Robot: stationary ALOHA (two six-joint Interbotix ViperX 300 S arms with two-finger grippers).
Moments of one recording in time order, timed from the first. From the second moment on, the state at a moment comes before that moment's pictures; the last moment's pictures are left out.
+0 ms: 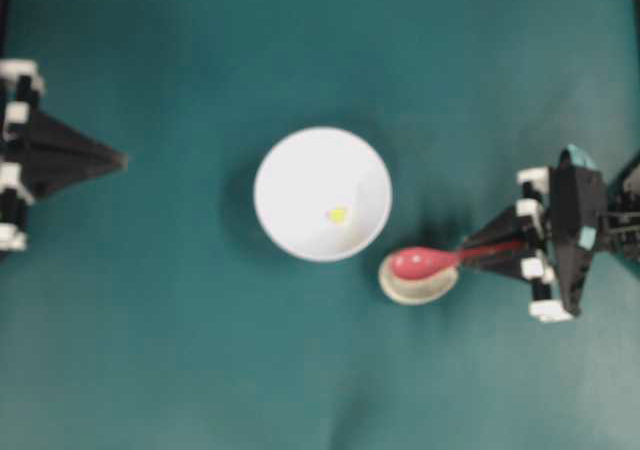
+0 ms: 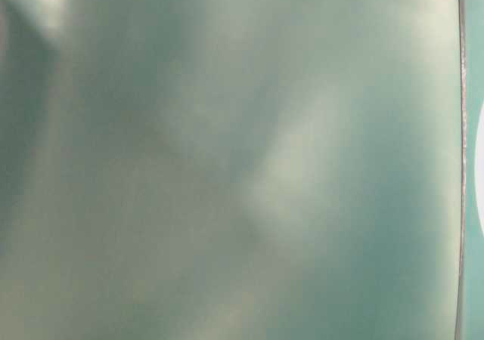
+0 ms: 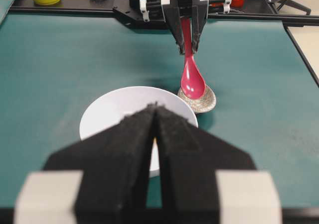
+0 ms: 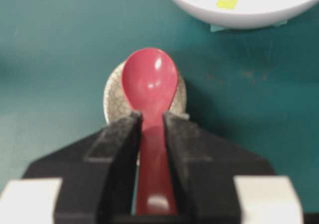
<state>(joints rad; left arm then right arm) 0.00 -0.97 1.18 0.01 -0.09 -0.03 0.30 -0.33 1.24 0.50 -0.46 -0.12</state>
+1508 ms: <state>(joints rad) 0.00 -0.97 1.18 0.01 -0.09 -0.03 0.46 -0.10 1.33 0.50 -0.88 -0.03</state>
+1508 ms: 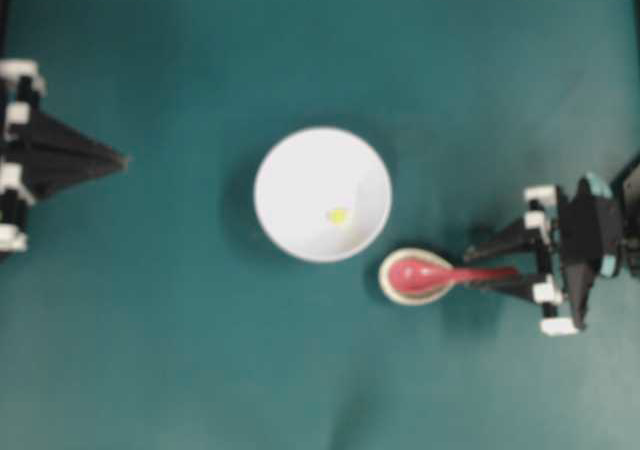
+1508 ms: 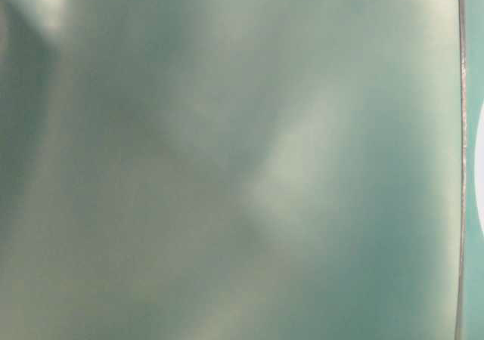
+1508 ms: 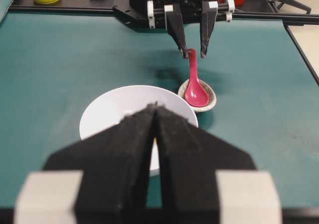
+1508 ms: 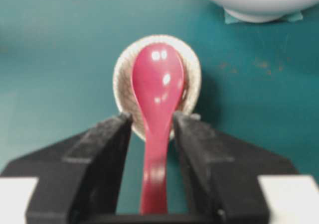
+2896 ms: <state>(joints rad) 0.00 -0.97 1.18 0.01 -0.09 -0.03 0.50 0.15 1.33 0.50 -1.19 0.06</state>
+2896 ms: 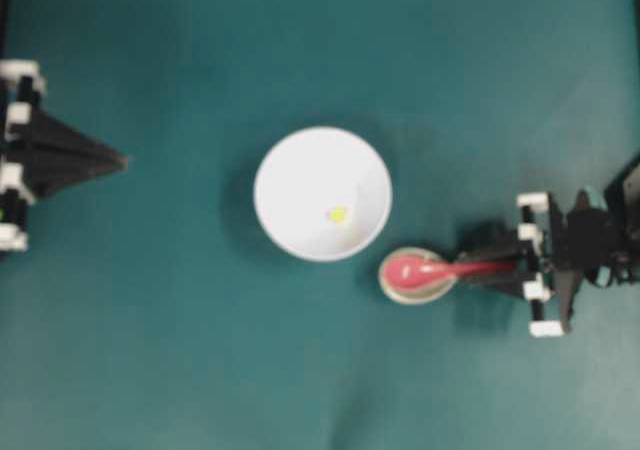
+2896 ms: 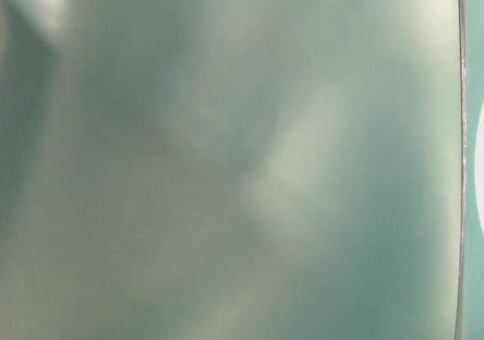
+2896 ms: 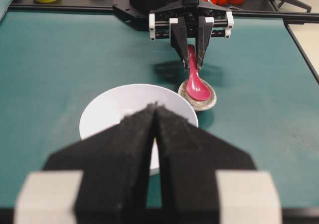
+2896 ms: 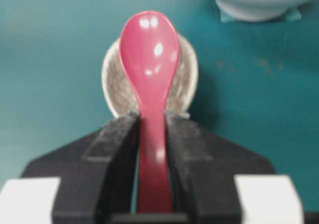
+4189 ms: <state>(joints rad) 0.00 -0.97 1.18 0.01 -0.09 -0.03 -0.17 -0.31 0.73 0.47 0.42 -0.23</state>
